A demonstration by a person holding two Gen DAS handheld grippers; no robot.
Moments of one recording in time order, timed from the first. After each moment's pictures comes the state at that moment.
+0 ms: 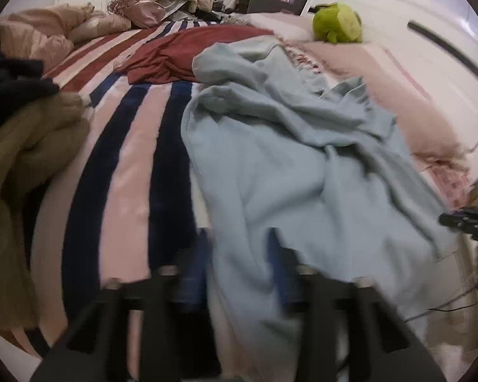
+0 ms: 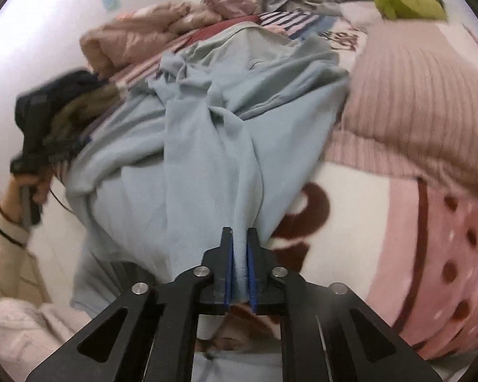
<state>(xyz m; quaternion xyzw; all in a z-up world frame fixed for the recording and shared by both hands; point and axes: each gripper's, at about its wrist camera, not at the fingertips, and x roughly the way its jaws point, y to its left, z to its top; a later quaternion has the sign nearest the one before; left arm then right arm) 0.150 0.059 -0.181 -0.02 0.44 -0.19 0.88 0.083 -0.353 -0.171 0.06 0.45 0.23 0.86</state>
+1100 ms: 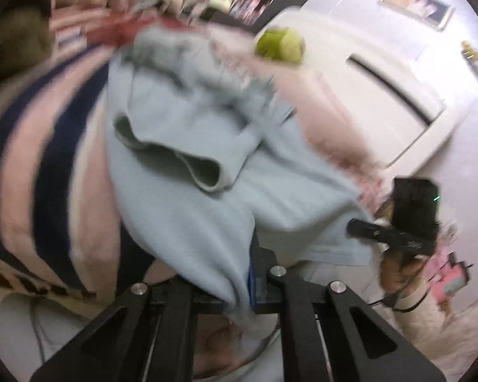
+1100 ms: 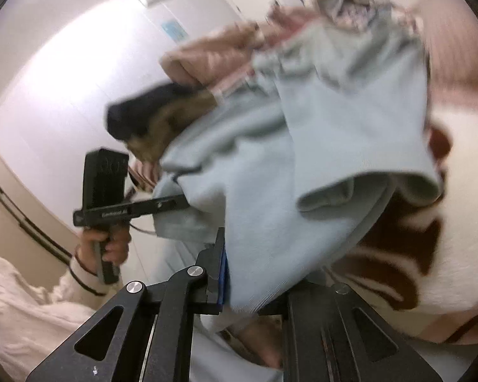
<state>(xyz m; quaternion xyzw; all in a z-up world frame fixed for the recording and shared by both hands) 0.042 0.021 -0.186 -0.17 0.38 -0.32 0.85 0.020 -0.318 -0.174 0.17 0.36 0.40 0.82</state>
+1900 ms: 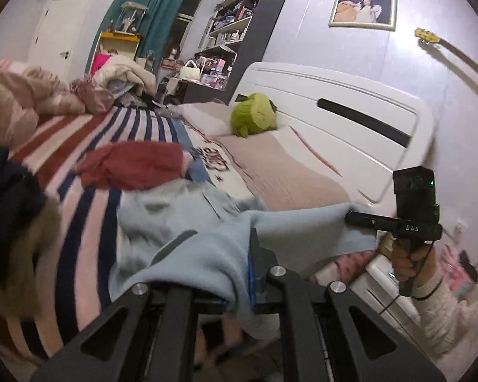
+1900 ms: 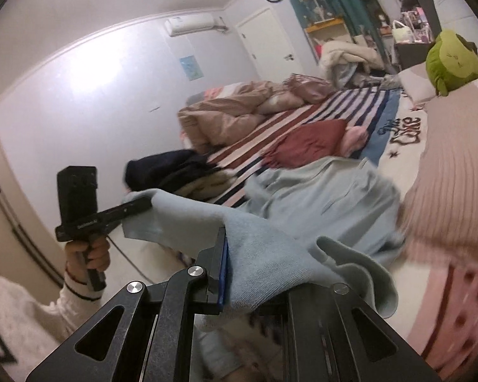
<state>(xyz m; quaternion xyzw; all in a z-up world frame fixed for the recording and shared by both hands) 0.075 0.032 -0.049 -0.08 0.25 -0.31 0.91 0.077 -0.342 -0.049 0.11 0.29 0.36 0.88</state>
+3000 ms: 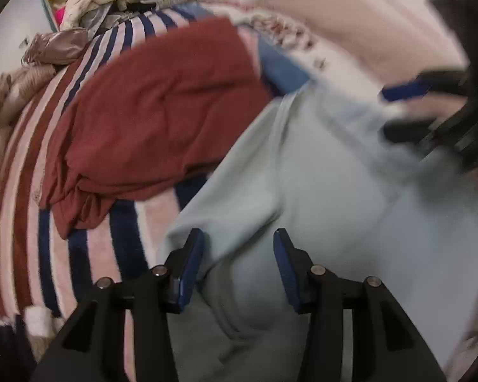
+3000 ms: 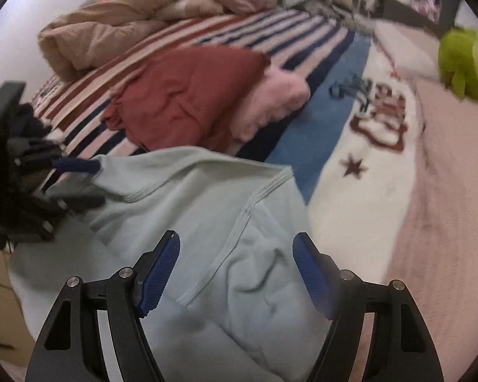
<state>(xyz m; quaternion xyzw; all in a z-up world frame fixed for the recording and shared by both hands) 0.360 -0.052 -0.174 0.20 0.50 -0.22 0.82 0.364 -0.278 -0.137 -0.04 0.50 0.22 0.84</state>
